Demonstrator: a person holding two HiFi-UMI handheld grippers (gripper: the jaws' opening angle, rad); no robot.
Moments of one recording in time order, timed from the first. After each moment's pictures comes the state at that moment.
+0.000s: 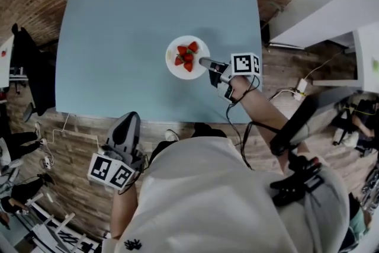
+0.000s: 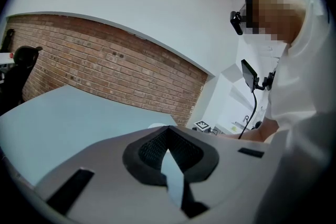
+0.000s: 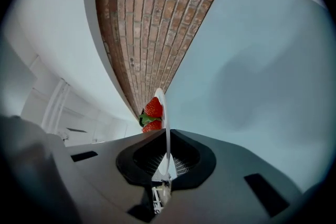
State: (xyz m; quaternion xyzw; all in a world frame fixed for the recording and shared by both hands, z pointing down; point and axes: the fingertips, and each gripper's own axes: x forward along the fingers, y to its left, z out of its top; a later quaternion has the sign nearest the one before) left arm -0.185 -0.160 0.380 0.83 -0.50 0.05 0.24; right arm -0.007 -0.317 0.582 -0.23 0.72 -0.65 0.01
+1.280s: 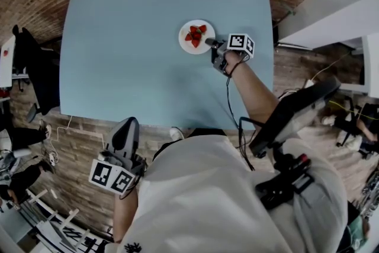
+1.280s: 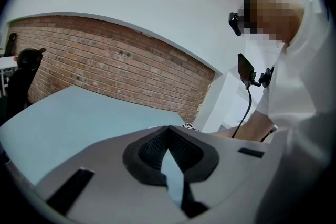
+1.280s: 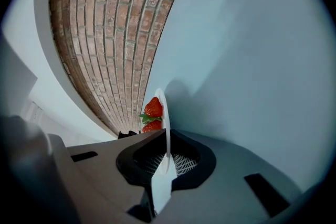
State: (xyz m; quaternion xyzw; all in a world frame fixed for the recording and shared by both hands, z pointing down) left arm -0.222 -0.185 0.386 0.81 -0.52 0.07 0.25; right arm -0.017 -0.450 0.710 -0.32 0.64 -0.69 0.03
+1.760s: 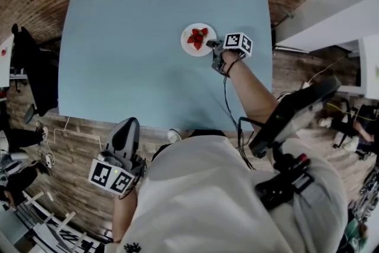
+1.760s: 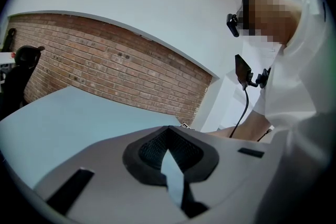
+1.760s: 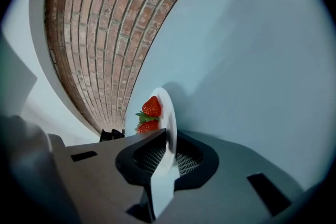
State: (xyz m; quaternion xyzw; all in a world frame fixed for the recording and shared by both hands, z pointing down) left arm -0.229 -0.184 0.382 0.82 -0.51 0.05 0.24; right arm -0.012 -0.452 0.718 -0.38 0.63 -0.68 -0.04
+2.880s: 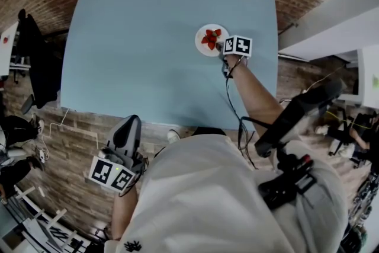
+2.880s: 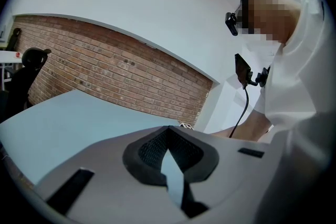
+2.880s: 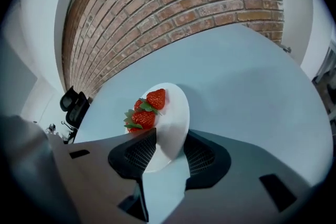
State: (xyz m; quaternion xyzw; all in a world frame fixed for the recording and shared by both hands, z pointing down) left arm -0.272 -0.160 0.373 0.82 -0.52 0.02 0.23; right arm -0.003 -0.450 0.707 -0.49 0.69 -0.47 -0.24
